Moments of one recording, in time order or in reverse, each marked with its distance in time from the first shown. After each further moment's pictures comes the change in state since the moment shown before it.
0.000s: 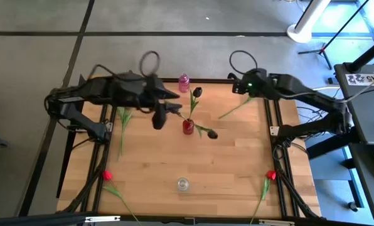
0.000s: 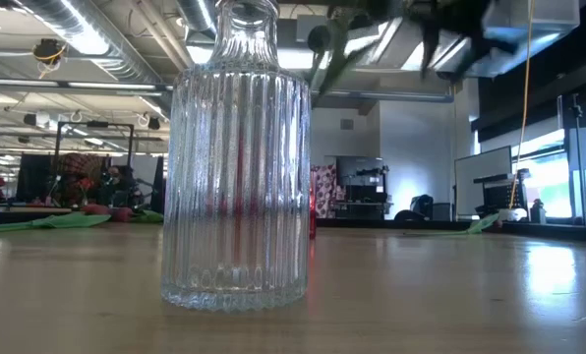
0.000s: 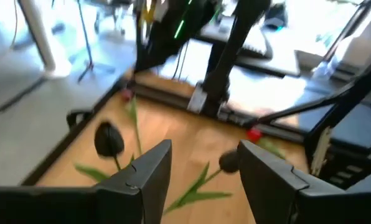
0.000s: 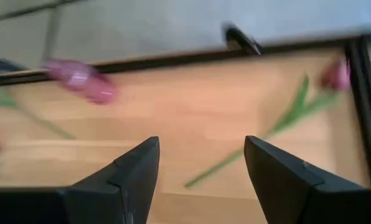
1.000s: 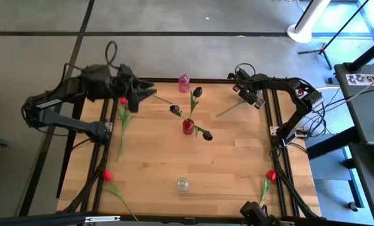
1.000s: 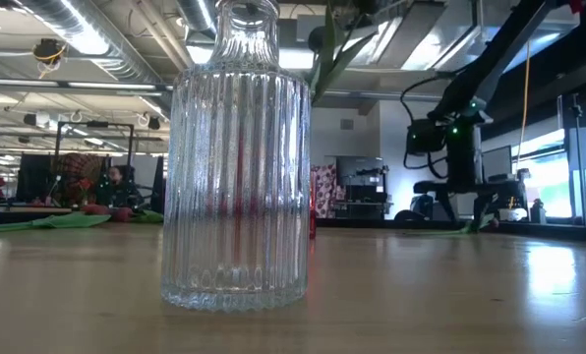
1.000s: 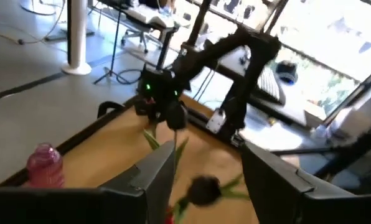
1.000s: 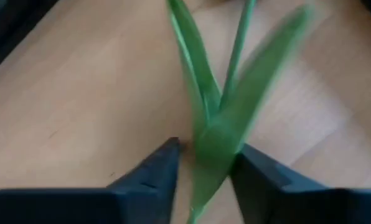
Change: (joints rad) left arm 0.228 -0.413 -0.458 0.174 0.119 -0.154; right arm -0.538 0.478 -0.422 0.490 -0.244 0.260
